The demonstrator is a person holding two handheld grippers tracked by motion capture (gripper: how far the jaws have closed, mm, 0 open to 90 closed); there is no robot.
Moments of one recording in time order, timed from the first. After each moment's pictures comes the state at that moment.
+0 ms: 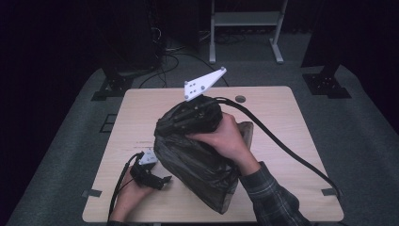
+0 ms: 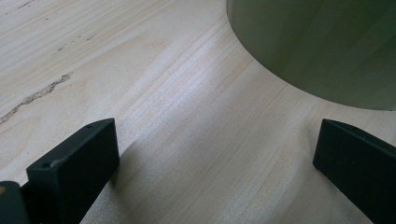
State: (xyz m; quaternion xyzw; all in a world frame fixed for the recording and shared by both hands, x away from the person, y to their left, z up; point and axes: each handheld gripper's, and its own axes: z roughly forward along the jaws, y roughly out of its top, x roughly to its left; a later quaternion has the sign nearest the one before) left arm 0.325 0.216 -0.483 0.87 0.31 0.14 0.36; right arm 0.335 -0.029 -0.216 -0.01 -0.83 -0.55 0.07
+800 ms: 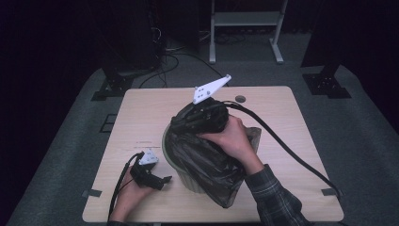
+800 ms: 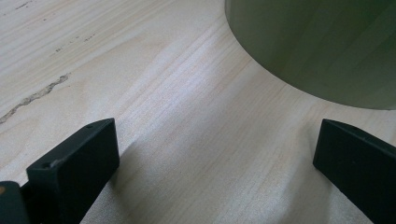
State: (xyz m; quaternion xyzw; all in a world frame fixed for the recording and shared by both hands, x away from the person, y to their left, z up) left arm 0.324 0.216 -0.483 0.87 0.31 0.14 0.36; right arm 0.360 -0.053 -0.254 -0.08 -0.85 -0.52 0.03
